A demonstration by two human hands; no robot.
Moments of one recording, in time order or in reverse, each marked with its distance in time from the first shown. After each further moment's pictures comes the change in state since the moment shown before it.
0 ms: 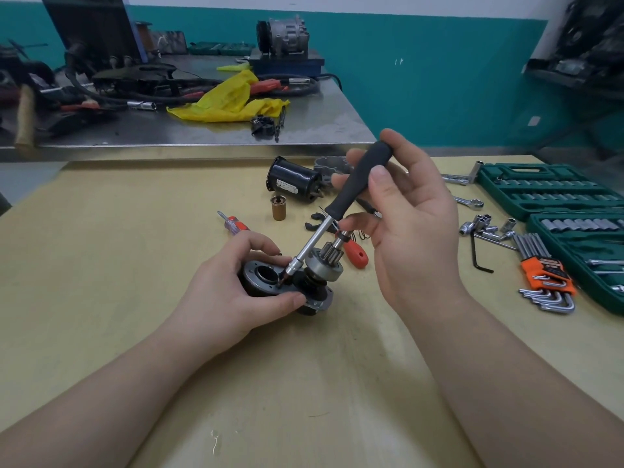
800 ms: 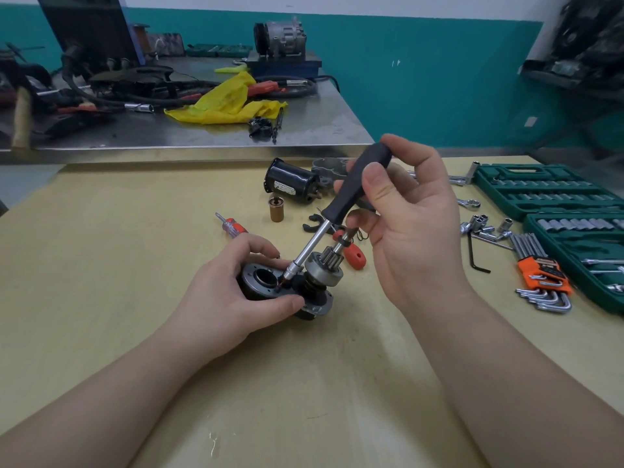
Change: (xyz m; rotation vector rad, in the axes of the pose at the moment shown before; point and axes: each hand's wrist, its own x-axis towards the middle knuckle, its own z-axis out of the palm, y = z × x) left_hand -0.001 0.001 0.000 0.015 -0.012 0.027; right_hand 0.003 -0.003 -0.004 0.035 -0.037 -0.014
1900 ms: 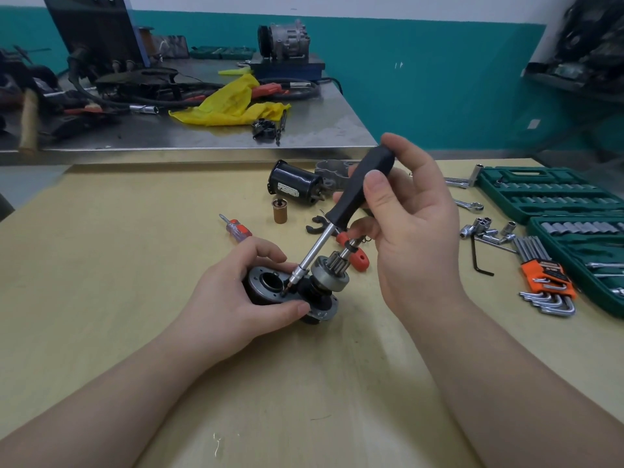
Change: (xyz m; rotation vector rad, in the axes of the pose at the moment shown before) left_hand -0.003 0.004 0.000 -0.007 -0.014 0.011; right_hand -0.005 0.004 0.003 -0.156 0.015 -0.064
